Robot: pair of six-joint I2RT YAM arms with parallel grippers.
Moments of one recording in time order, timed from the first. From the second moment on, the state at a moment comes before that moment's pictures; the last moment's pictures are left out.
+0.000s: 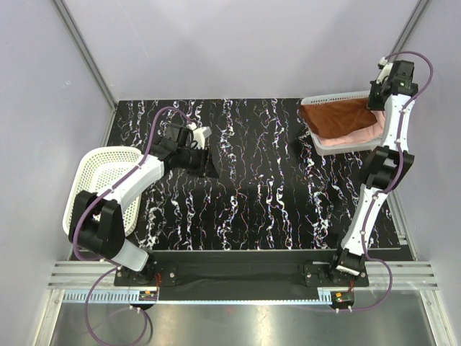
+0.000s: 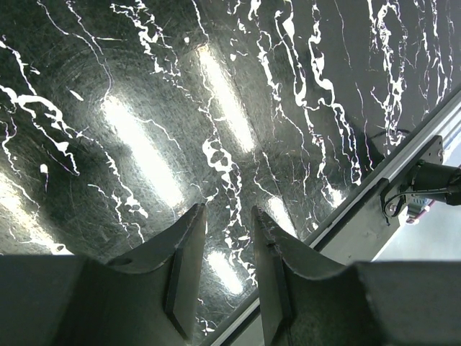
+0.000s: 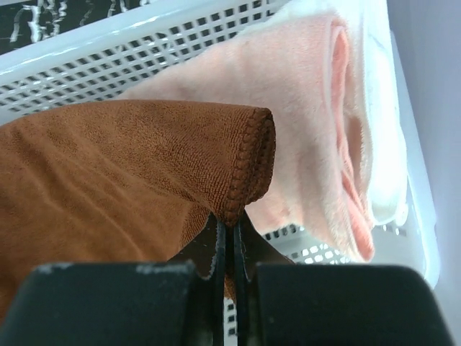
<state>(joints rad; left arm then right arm) -0.37 1.51 1.11 -0.50 0.55 -0.26 -0.33 2.46 2.65 -0.98 -0.14 -0.13</state>
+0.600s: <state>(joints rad) -0.37 1.54 1.13 -0.50 0.60 -0.26 -0.37 2.57 2.68 -0.77 -0.13 -0.15</state>
